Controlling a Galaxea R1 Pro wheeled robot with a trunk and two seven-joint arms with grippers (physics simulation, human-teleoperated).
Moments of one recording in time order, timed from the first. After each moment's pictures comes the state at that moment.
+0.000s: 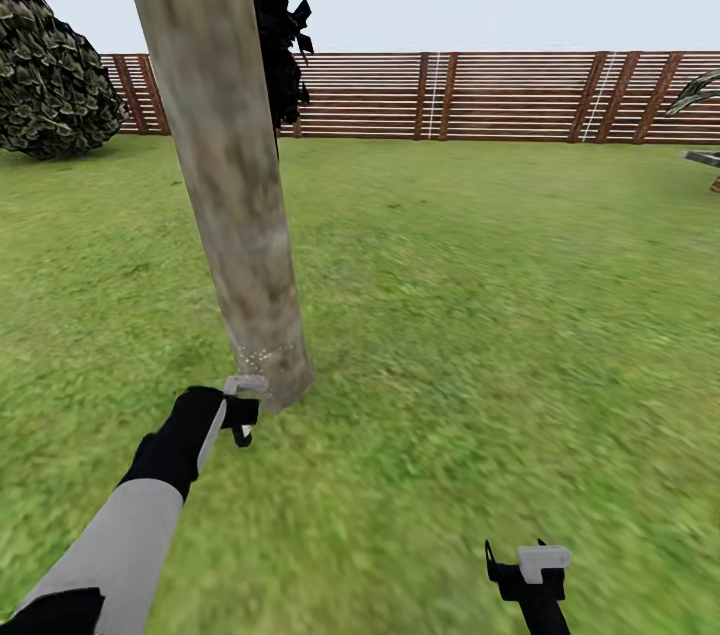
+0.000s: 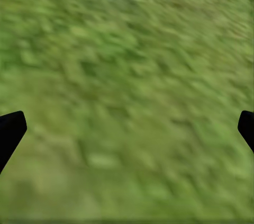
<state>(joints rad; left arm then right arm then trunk) -0.78 -0.01 0.13 -0.80 -0.19 0.76 -0.13 -0.43 -0.06 -0.11 -0.13 0.23 -0.66 -0.16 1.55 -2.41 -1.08</state>
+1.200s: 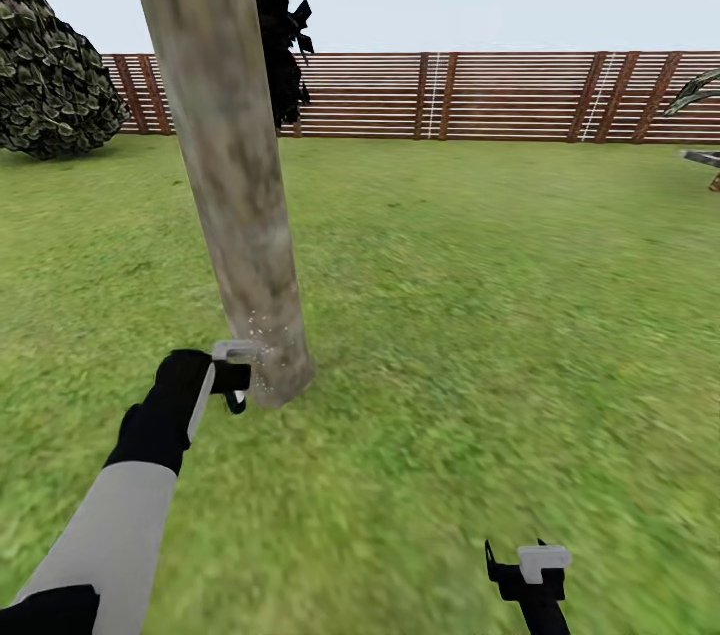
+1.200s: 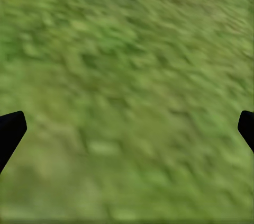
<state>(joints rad) -0.82 0.00 0.13 -1.02 -0.18 0.94 -0.14 -0.43 -0.06 -0.11 -0.13 0.23 -0.66 -0.16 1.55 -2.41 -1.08</state>
